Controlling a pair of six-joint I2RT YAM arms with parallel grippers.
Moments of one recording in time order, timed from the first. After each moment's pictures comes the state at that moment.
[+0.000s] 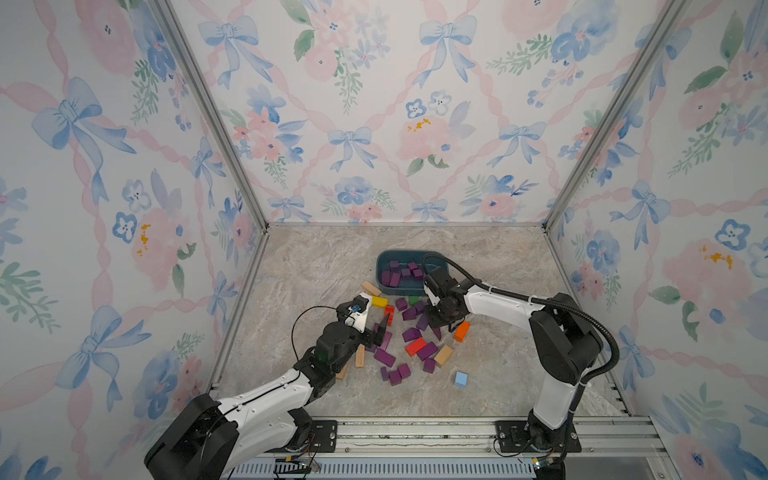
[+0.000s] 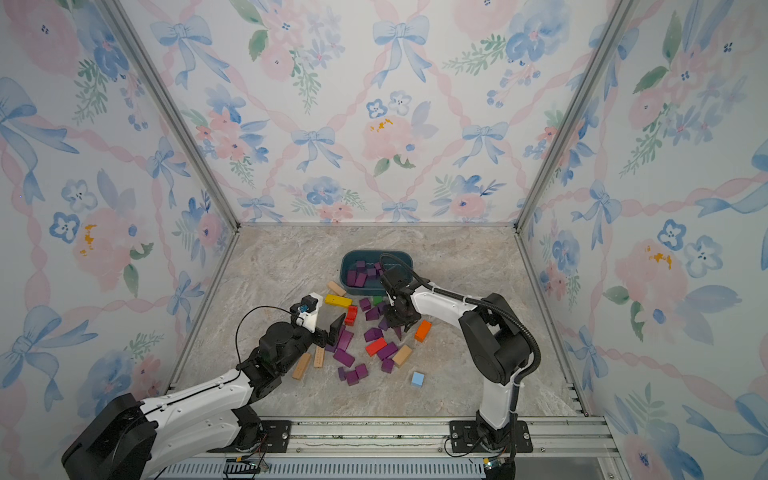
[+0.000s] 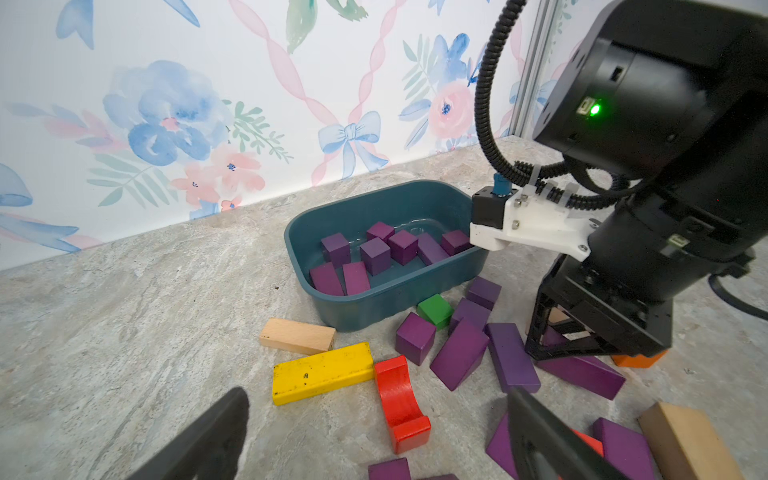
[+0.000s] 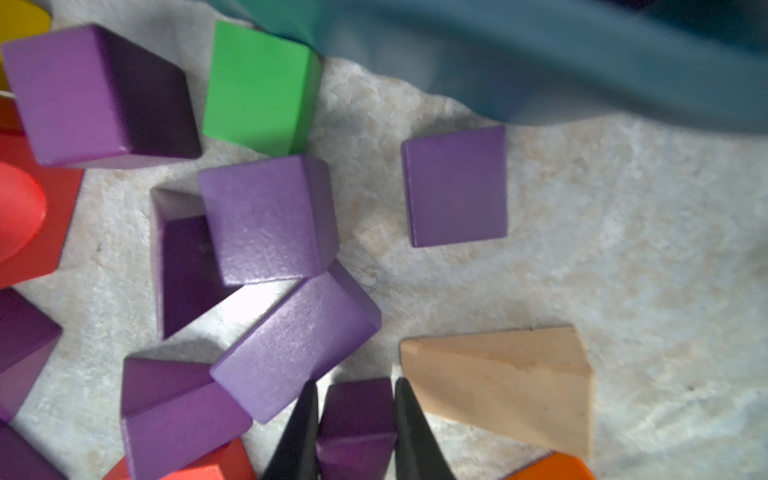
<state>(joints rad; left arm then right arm) -0.69 1.02 0.25 0.58 -0.21 0.00 0.66 2.01 1.37 -0.65 0.01 0.32</state>
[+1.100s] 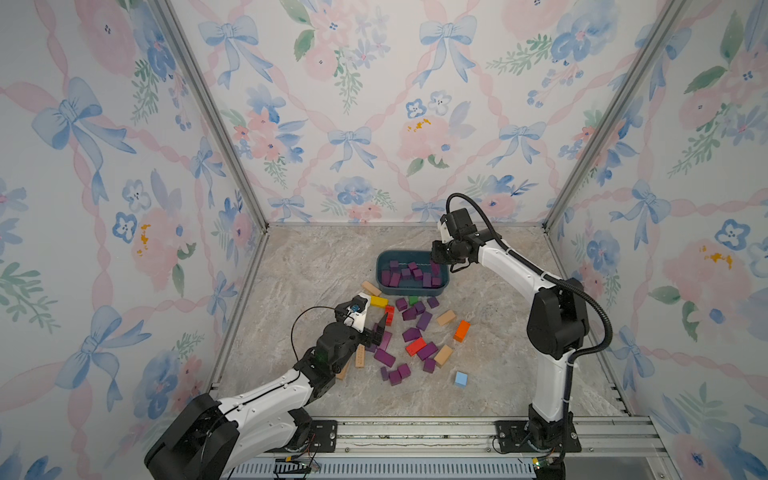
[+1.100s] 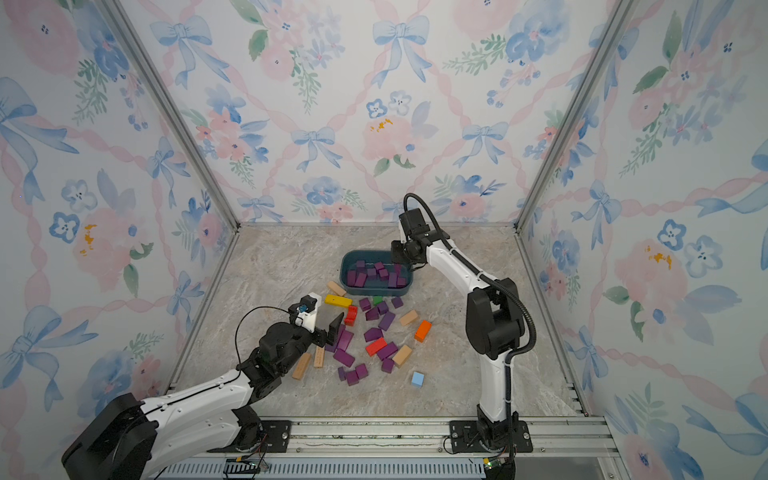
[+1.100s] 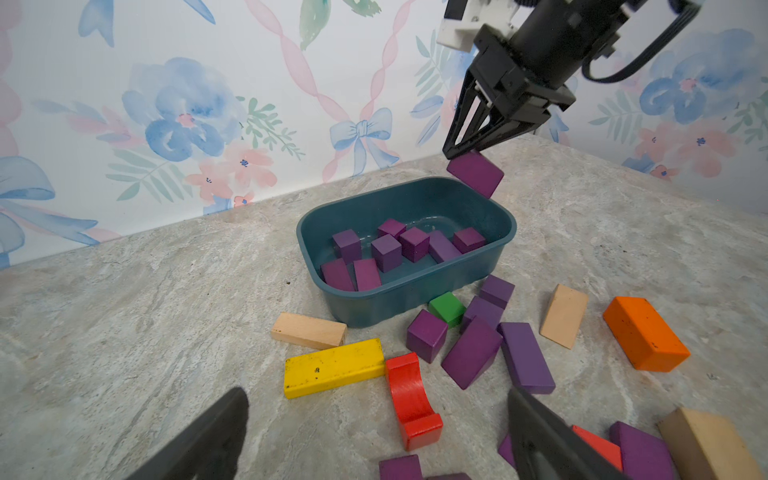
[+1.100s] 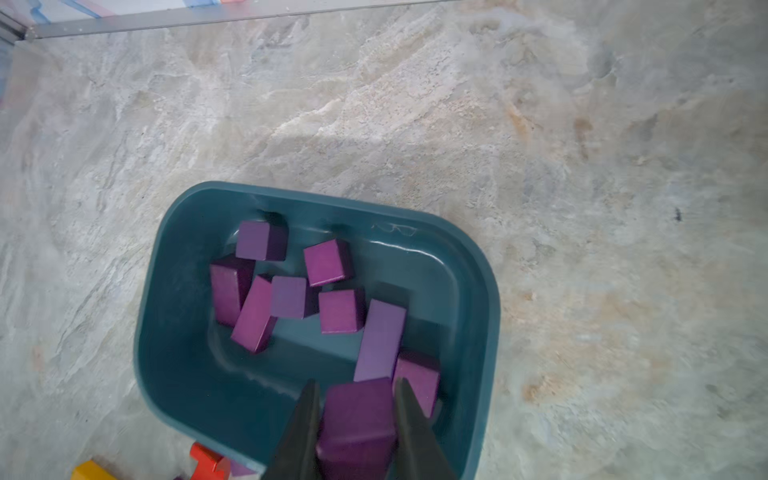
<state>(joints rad) -0.69 1.02 0.24 0.58 -0.24 0.00 0.42 2.21 1.95 -0.68 -0.07 0.34</state>
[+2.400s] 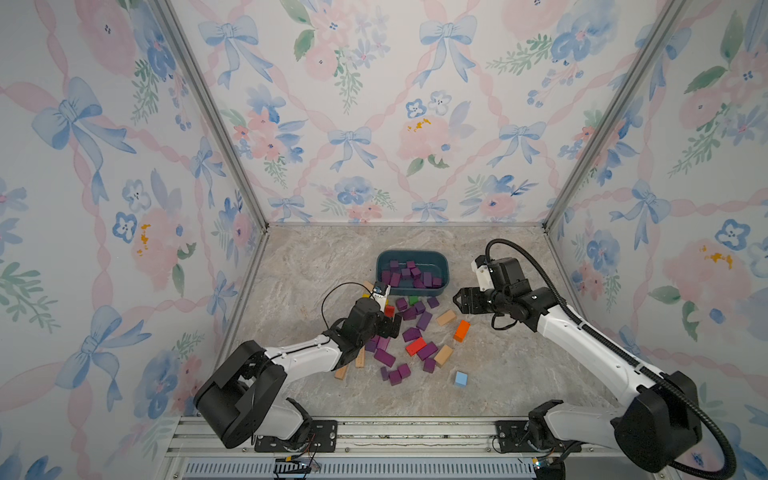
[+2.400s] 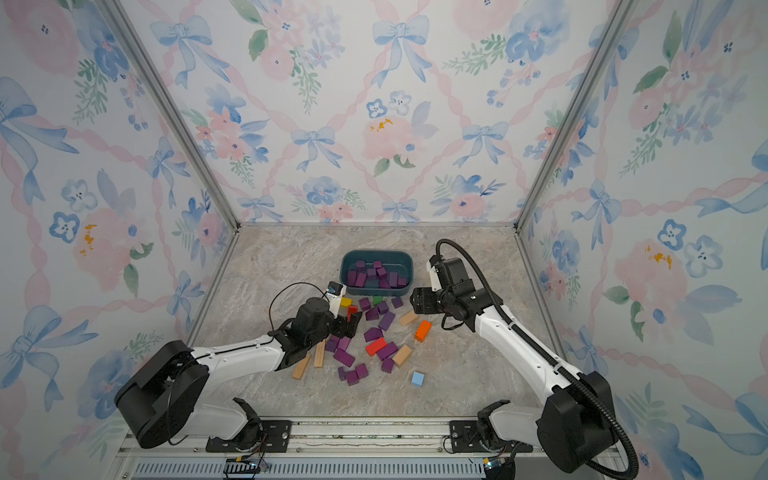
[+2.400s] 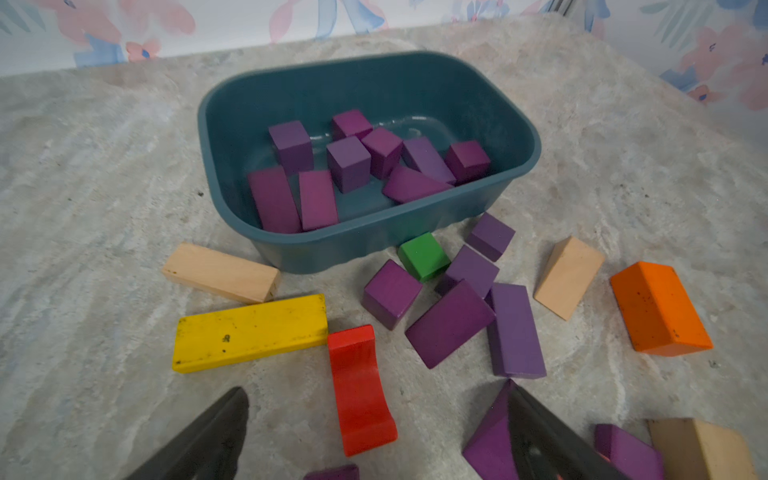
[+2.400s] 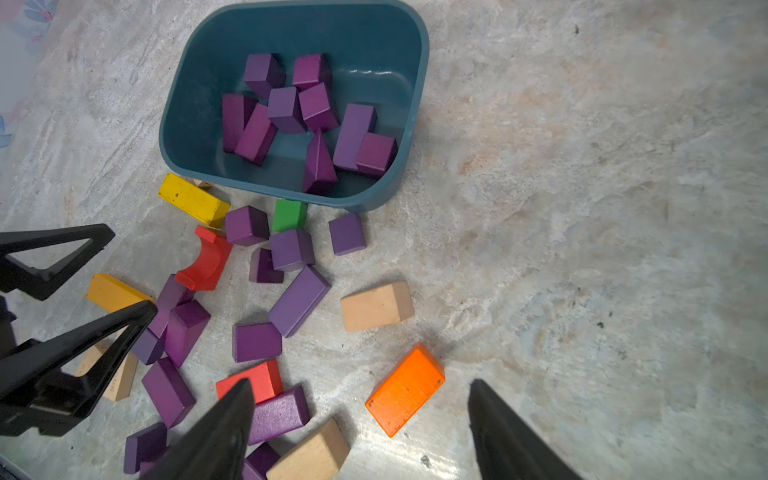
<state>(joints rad) -0.69 1.43 0.56 0.30 -0.15 -0.21 0.43 1.42 1.12 -0.58 -0.09 0.30</state>
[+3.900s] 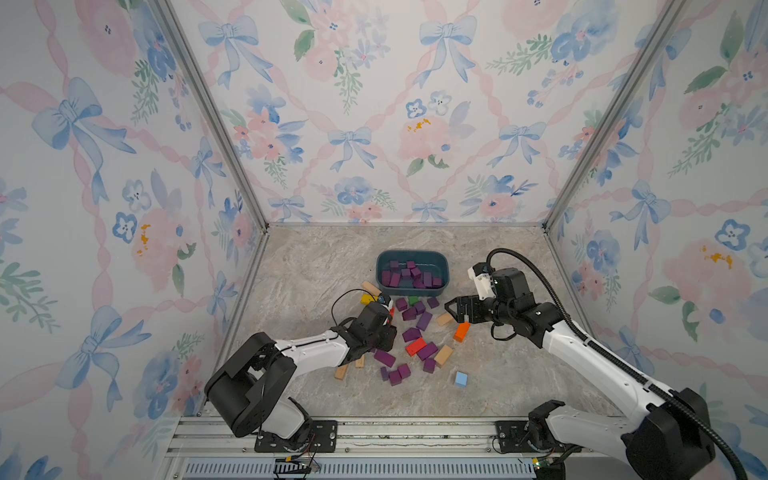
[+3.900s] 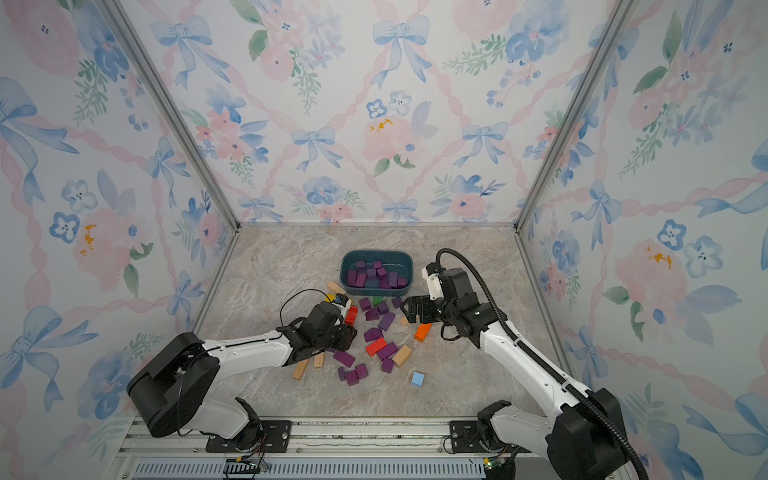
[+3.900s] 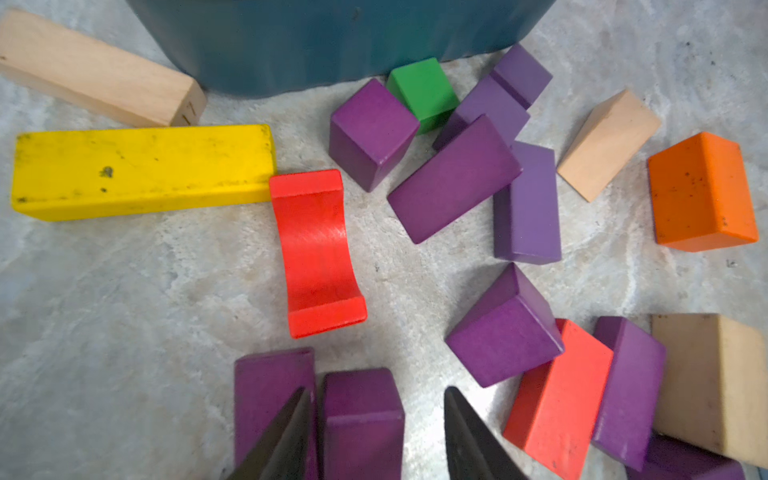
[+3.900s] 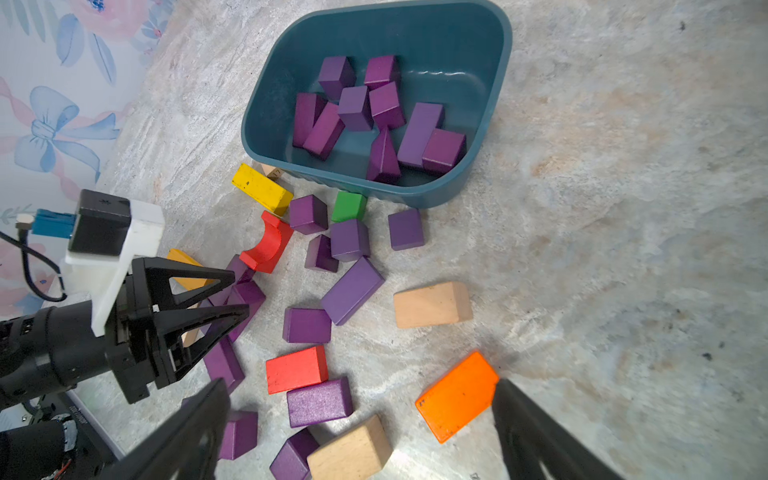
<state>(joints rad) -0.72 1.47 0.60 0.02 -0.06 -0.35 0.45 1.33 1.01 -0.45 -0.21 0.31</state>
